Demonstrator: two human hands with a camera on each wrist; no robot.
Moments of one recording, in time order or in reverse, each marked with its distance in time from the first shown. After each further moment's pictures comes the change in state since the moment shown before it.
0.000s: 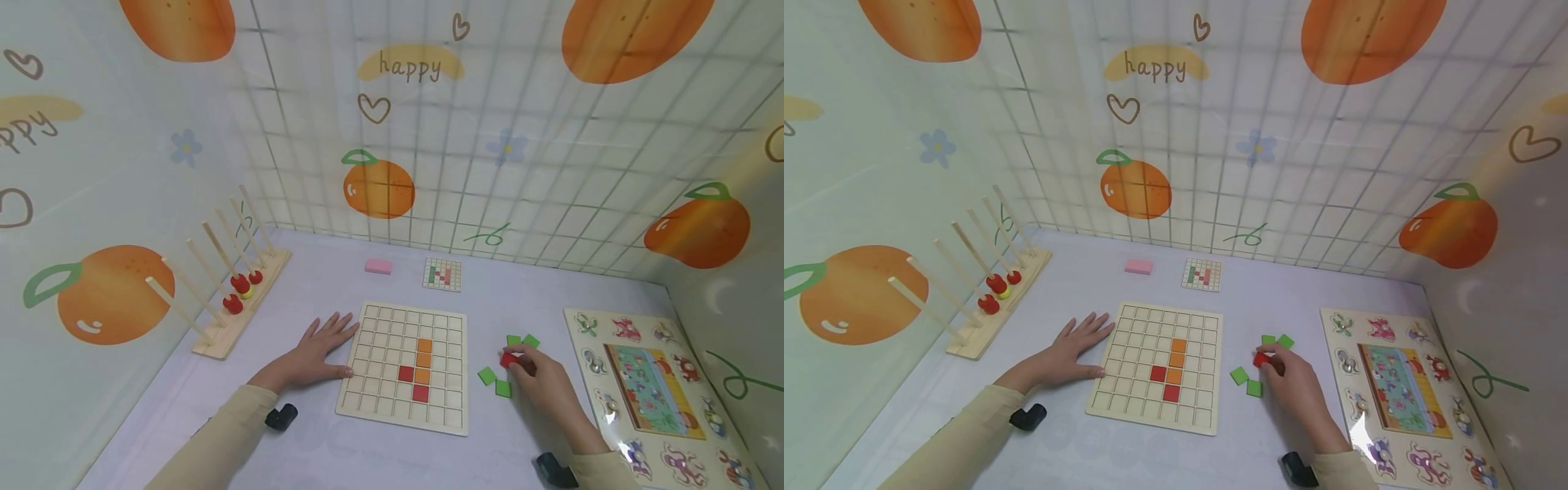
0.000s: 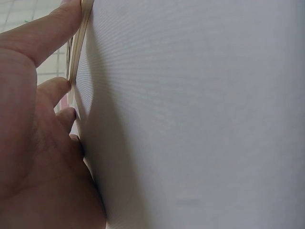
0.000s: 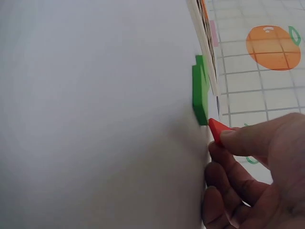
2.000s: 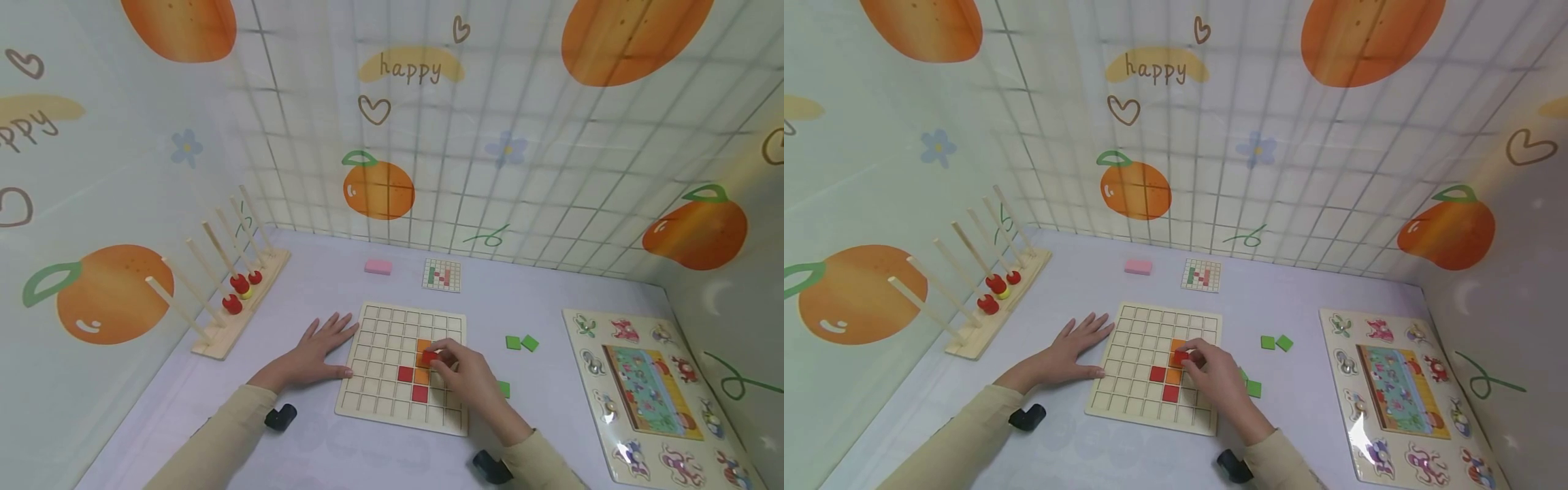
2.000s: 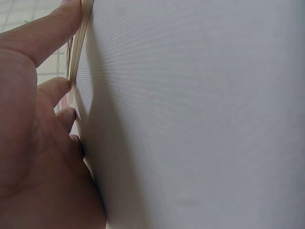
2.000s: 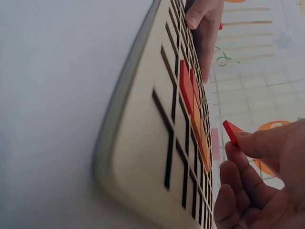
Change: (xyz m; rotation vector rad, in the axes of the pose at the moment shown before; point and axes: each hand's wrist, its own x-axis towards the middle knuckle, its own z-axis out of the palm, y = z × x) left_hand 0.000 0.003 -0.003 -0.012 -0.006 0.001; right_hand -0.002 -0.103 0.059 0.234 -0.103 -0.185
